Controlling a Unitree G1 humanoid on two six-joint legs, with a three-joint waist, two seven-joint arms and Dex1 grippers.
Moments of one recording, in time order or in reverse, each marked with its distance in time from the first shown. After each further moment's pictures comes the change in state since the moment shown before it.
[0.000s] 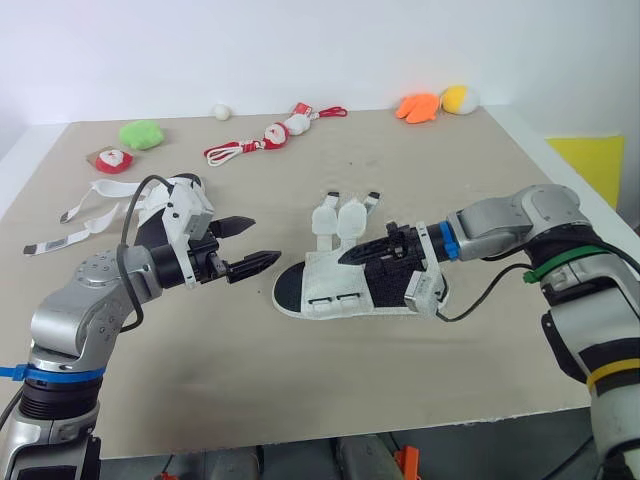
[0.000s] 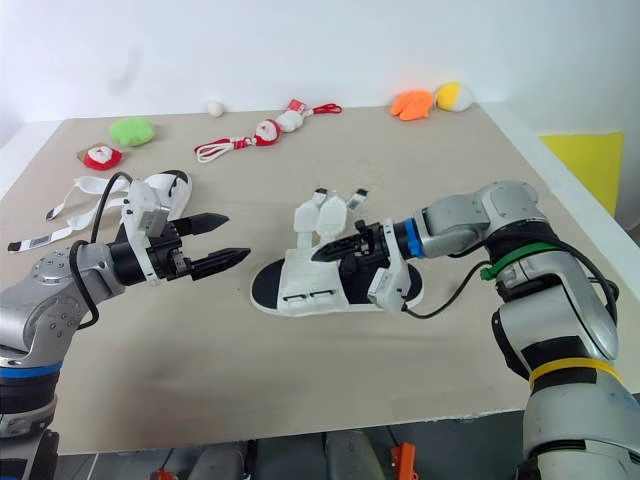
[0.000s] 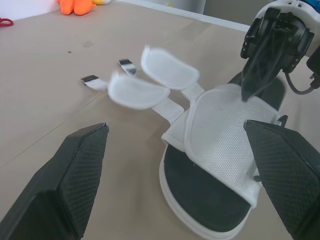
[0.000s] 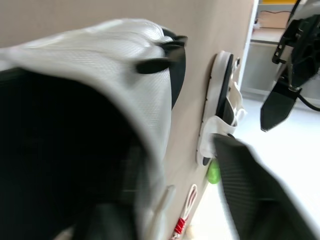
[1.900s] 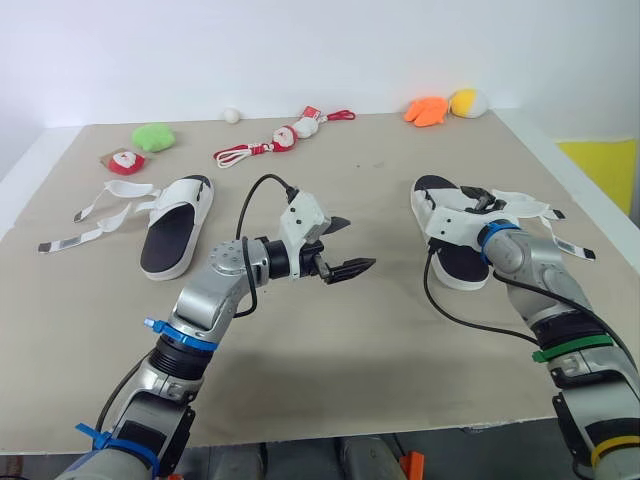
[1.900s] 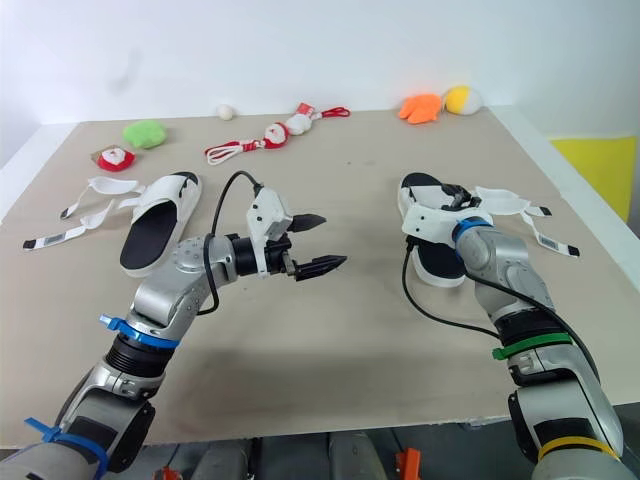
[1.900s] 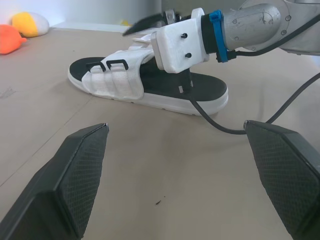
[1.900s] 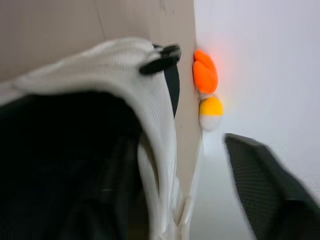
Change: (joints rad) left arm -0.228 -0.372 -0.342 0.250 0.306 -0.225 0.022; right arm 0.513 -0.014 -0.308 -0.422 0.473 1.588 0.314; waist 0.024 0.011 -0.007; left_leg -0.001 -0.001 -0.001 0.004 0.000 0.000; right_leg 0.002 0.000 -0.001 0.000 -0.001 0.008
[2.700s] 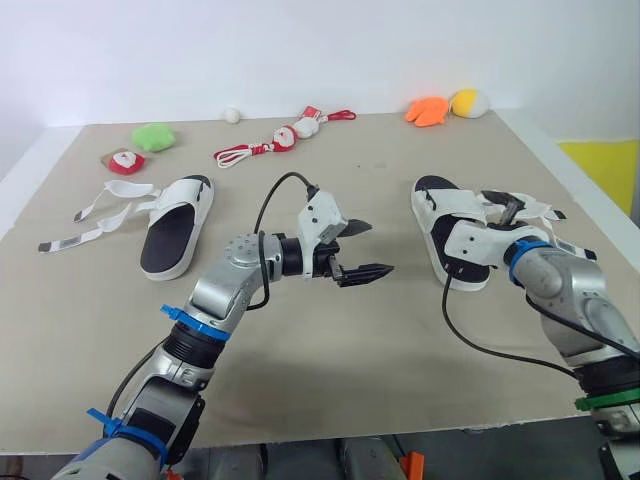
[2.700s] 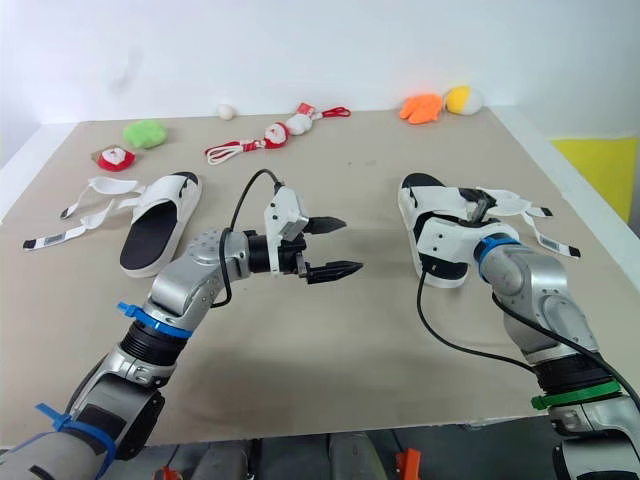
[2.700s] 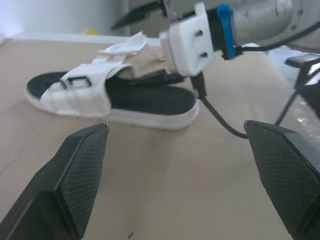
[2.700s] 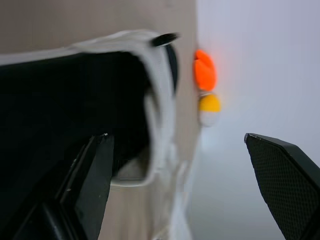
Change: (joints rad) left arm -0.067 -0.030 -0.045 0.117 -0.002 -0.061 -0.078; right arm 0.259 -0.125 -0.103 -0.365 0.051 0.077 0.103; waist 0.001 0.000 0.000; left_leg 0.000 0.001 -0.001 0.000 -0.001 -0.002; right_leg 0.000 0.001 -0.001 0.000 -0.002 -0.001
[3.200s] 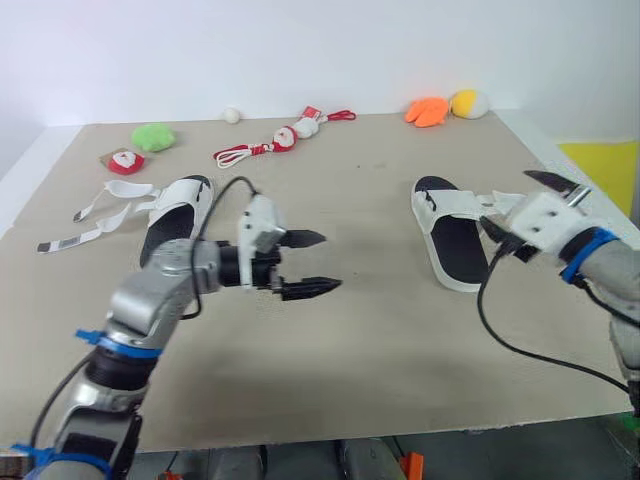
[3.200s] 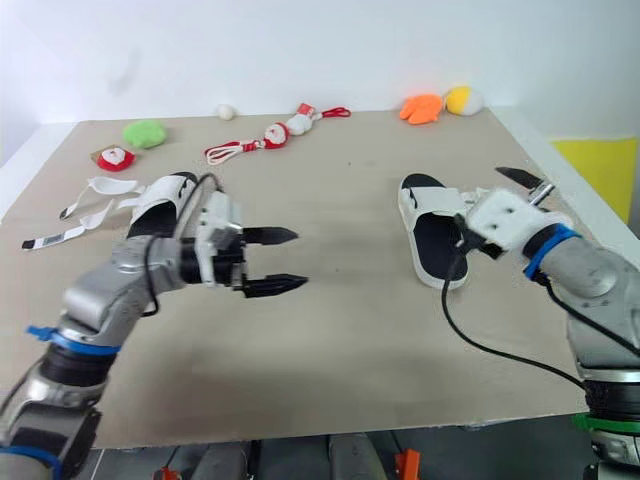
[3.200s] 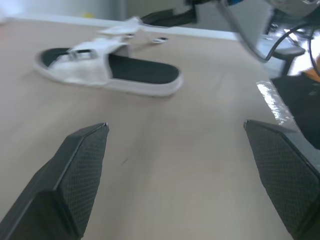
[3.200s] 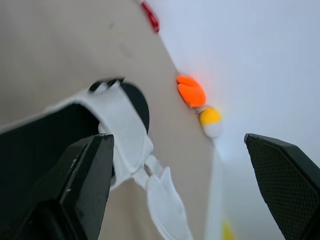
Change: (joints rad) left arm 0.082 0.186 0.061 -0.170 -0.172 0.107 -0.114; right arm 0.163 -0.071 -0.248 -0.253 0.319 0.002 0.124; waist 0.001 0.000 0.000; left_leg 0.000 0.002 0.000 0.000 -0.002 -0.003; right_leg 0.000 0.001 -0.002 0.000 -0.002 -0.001
